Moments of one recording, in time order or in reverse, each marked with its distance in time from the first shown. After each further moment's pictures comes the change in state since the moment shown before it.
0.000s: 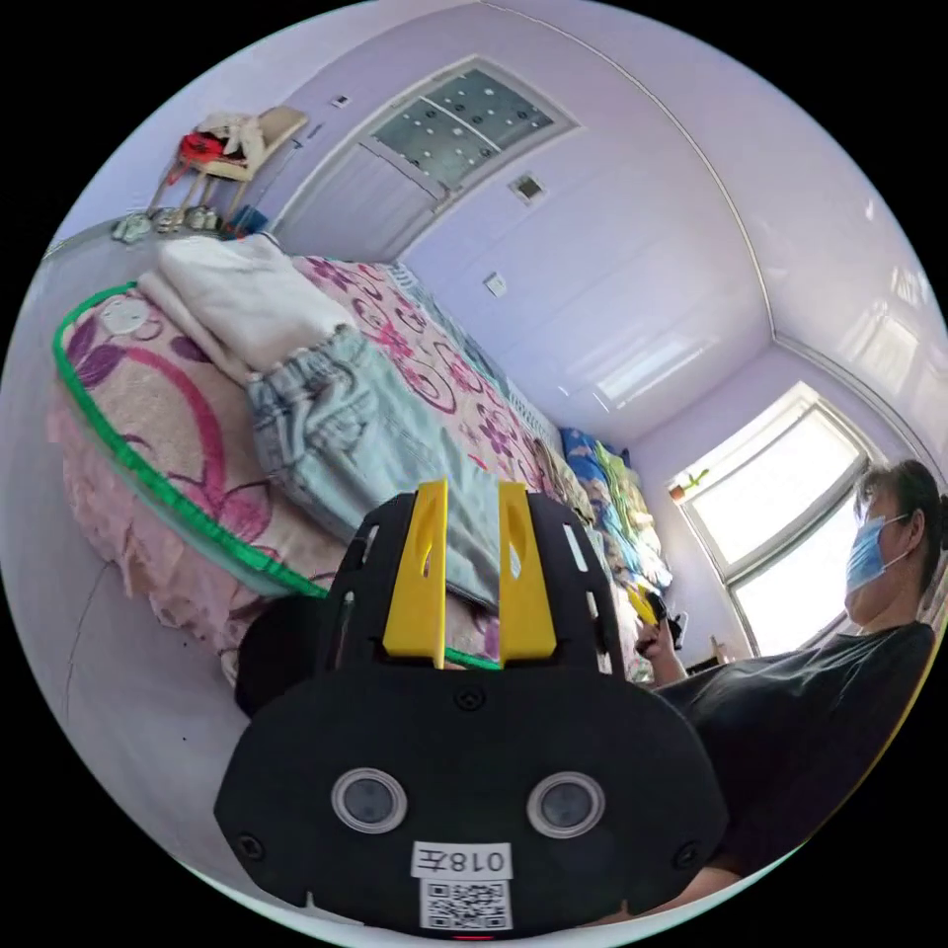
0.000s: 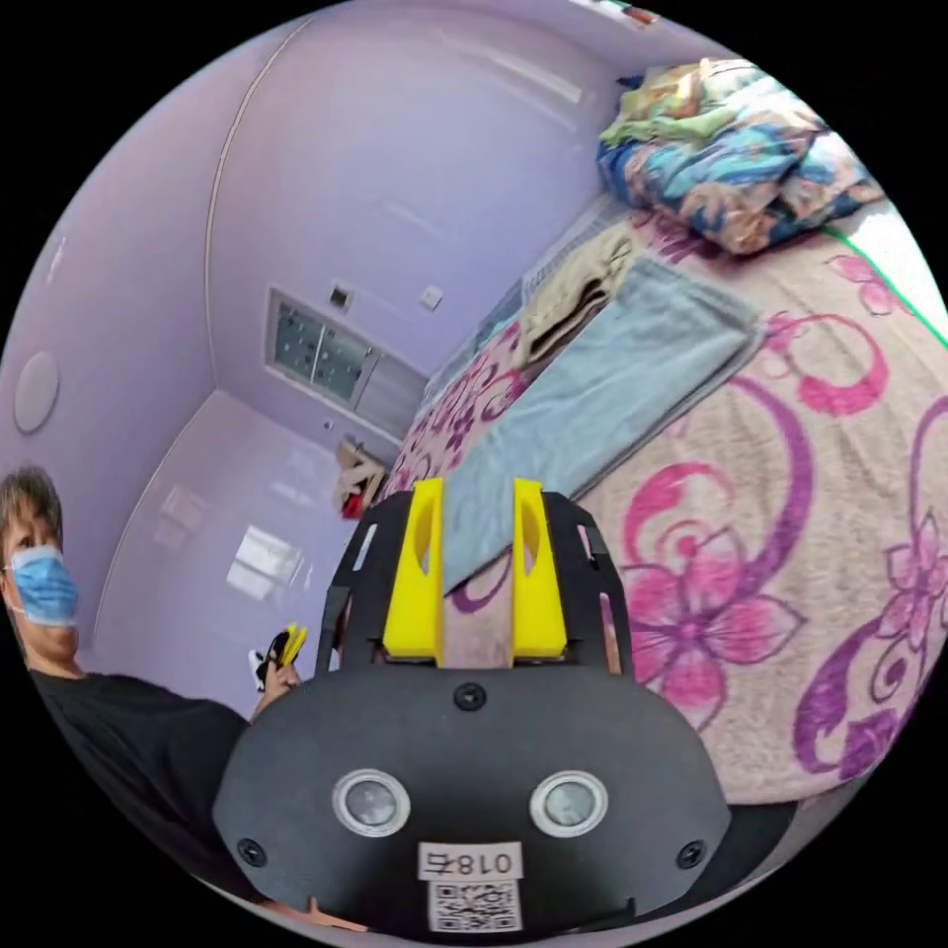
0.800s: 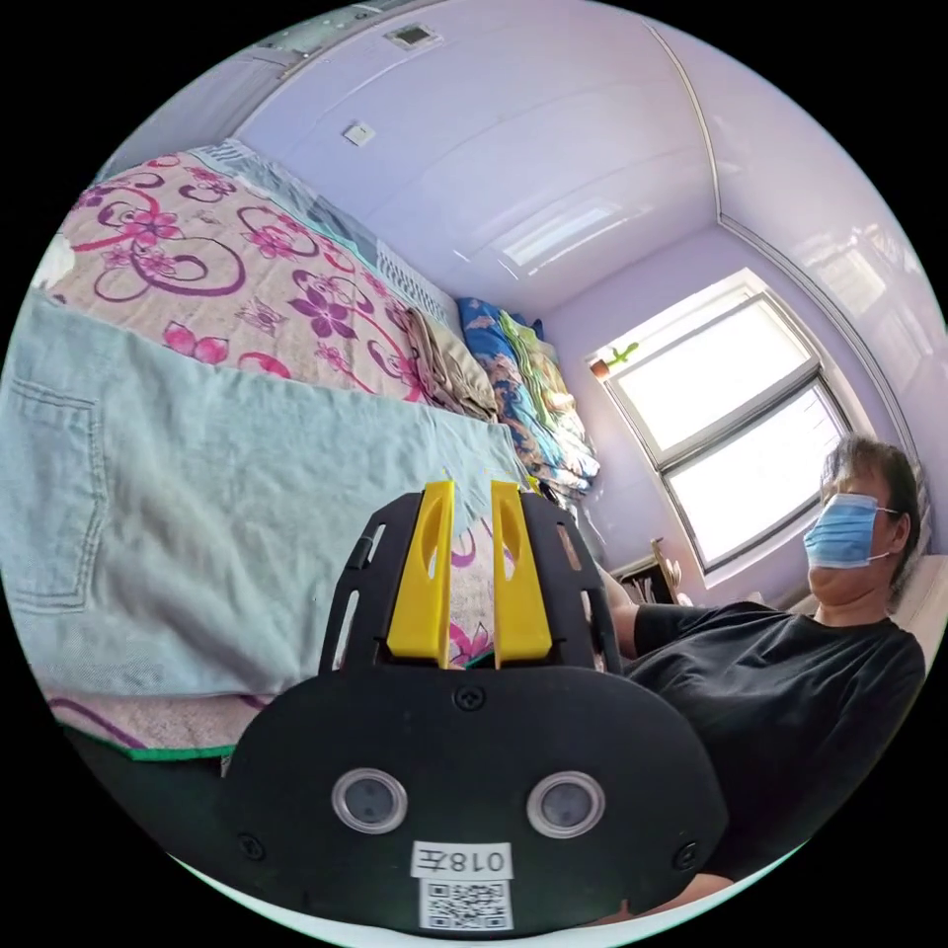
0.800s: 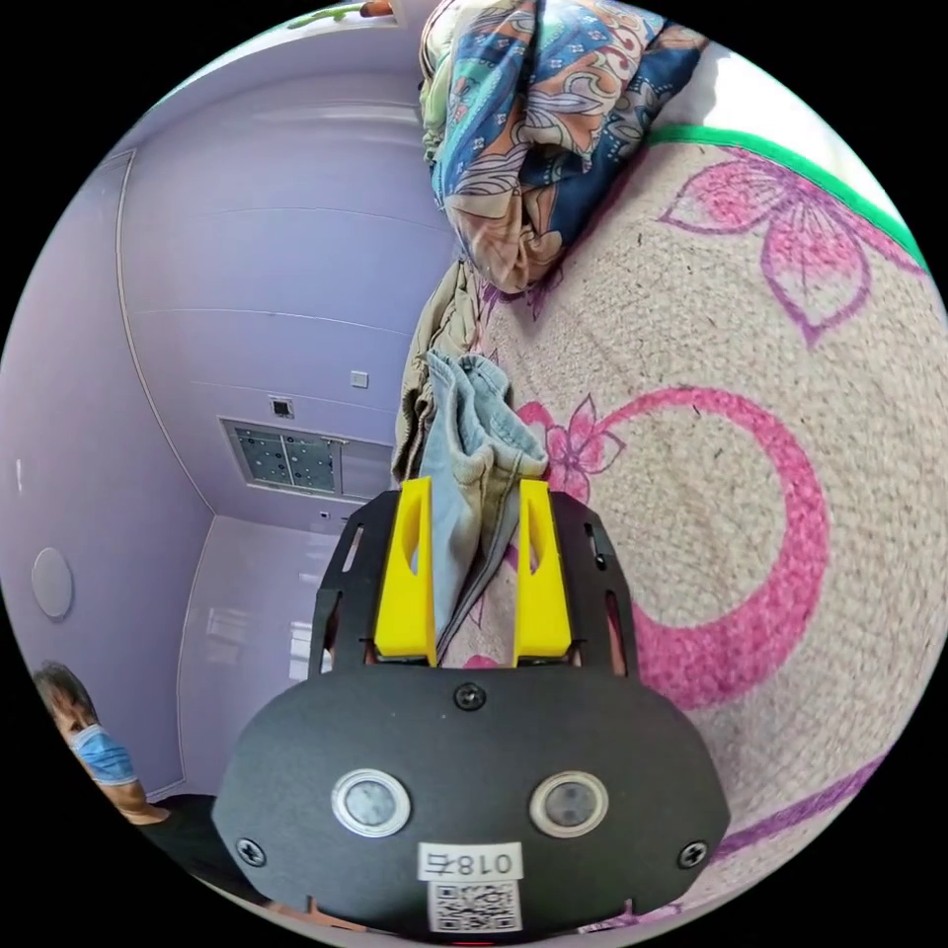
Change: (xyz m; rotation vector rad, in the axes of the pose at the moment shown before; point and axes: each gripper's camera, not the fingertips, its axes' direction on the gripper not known) left arm 0.209 -0.075 0.252 -0.391 0.282 0.152; right arm 0.122 -0.167 -0.082 0.064 -0.049 0.349
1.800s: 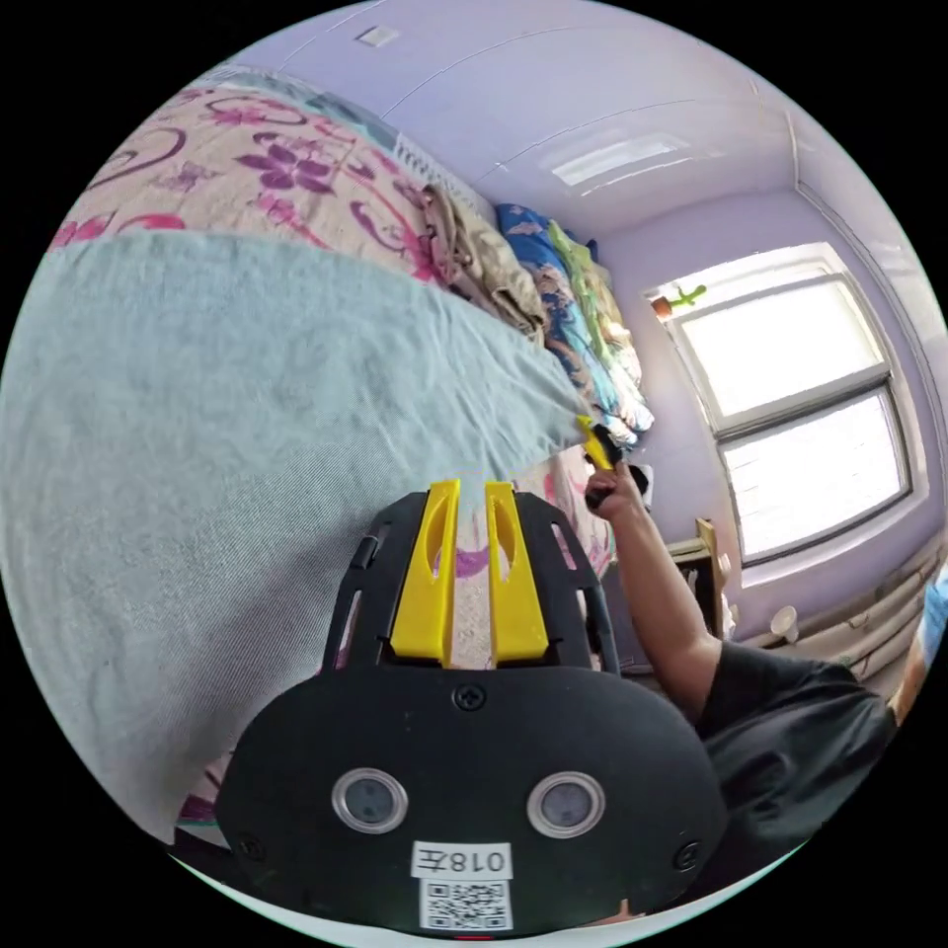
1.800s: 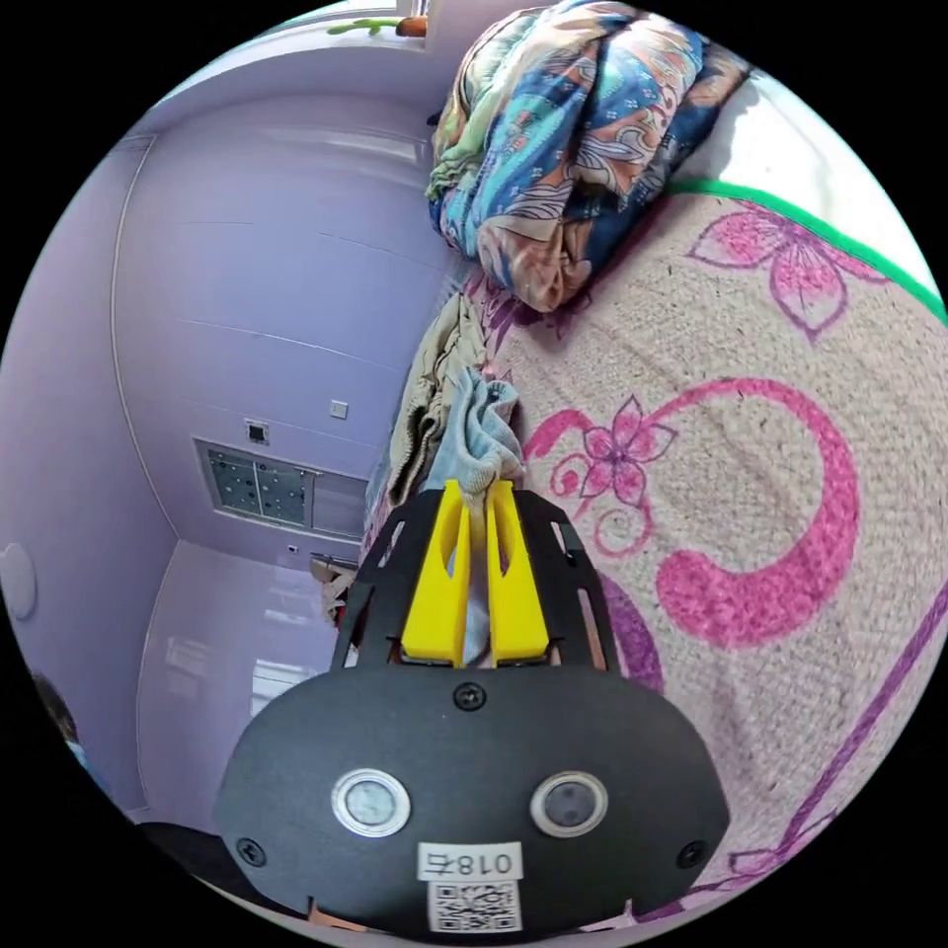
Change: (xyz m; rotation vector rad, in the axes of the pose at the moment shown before) left arm -0.001 -0.042 0.186 -0.224 -0.062 -0.085; right arm 0.020 0.128 0.071 0.141 0.110 -0.013
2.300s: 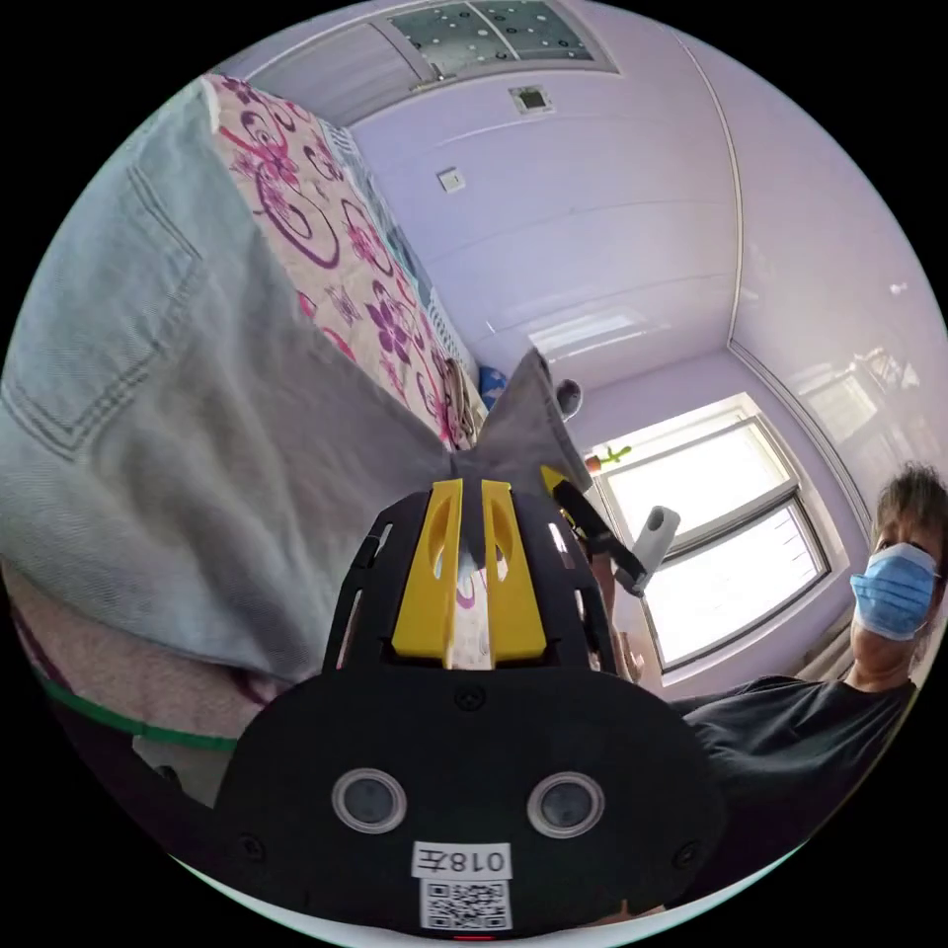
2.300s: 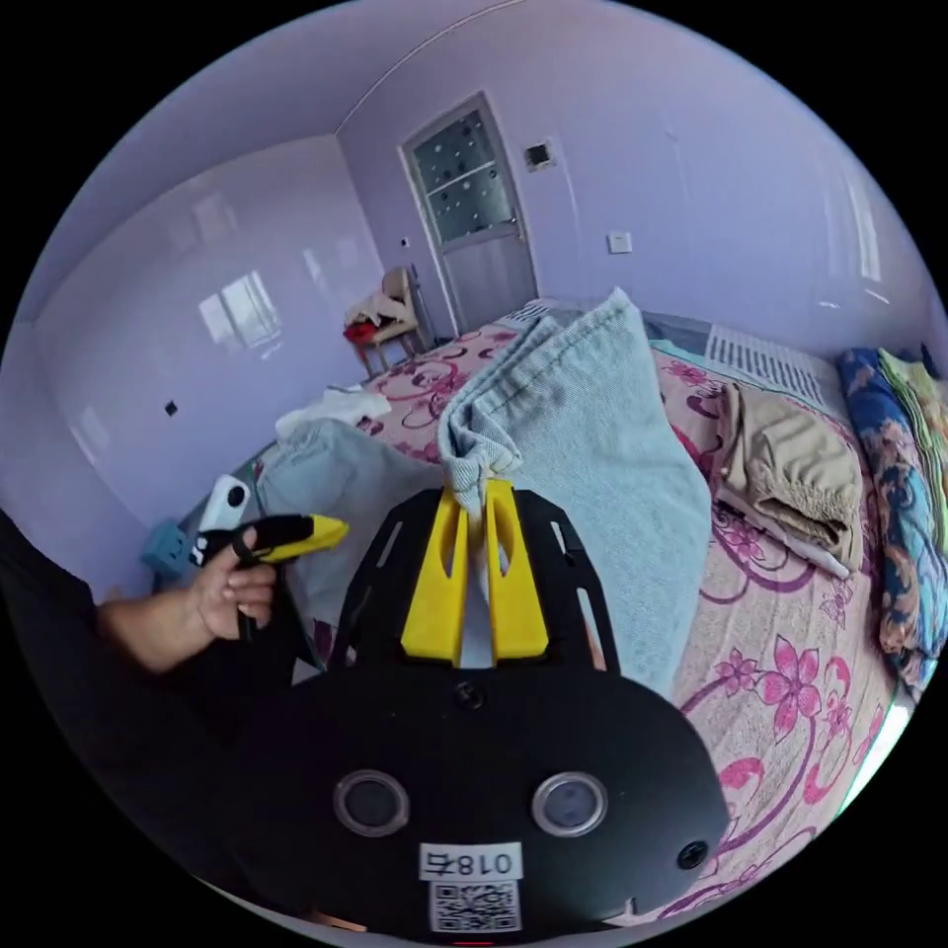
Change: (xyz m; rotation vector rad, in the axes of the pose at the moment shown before) left arm -0.104 0.128 -0.175 0.444 0.208 -0.145; right arm -0.226 0.341 0.198 -0.410 0.082 -1.104
